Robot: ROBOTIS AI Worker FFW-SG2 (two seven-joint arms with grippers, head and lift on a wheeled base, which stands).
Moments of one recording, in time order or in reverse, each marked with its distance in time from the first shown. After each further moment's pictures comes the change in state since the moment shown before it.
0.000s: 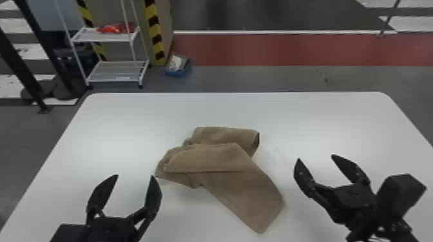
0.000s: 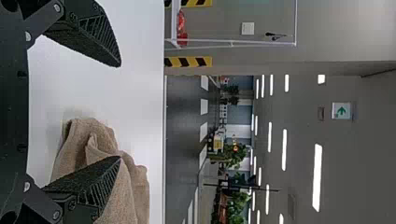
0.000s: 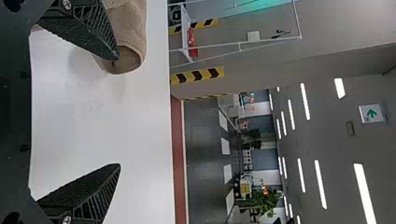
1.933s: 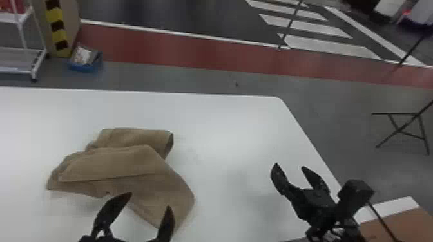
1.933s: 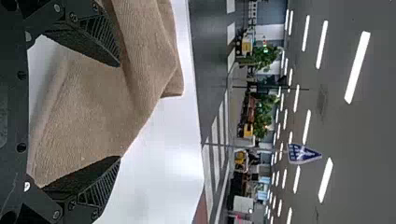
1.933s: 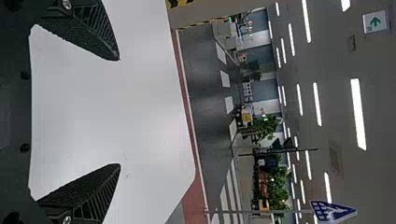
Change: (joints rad) left arm -0.062 0.000 -0.380 -0.005 -0.213 0.236 -0.113; right arm 0.014 0.000 -0.342 0.046 -0.160 0.027 0.005
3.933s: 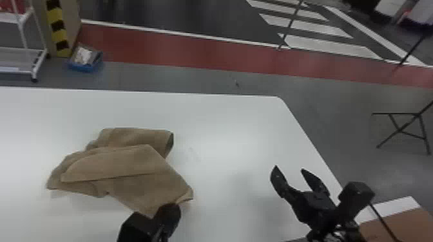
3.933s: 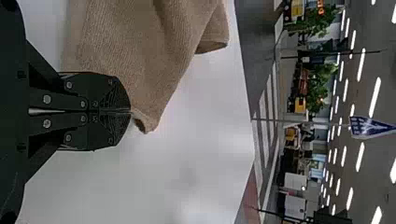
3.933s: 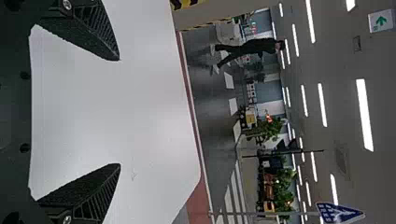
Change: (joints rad) left arm -0.105 0.000 -0.107 -0.017 -0.051 0.333 -0.003; right arm 0.015 0.000 0.004 -0.011 -0.003 0.014 0.014
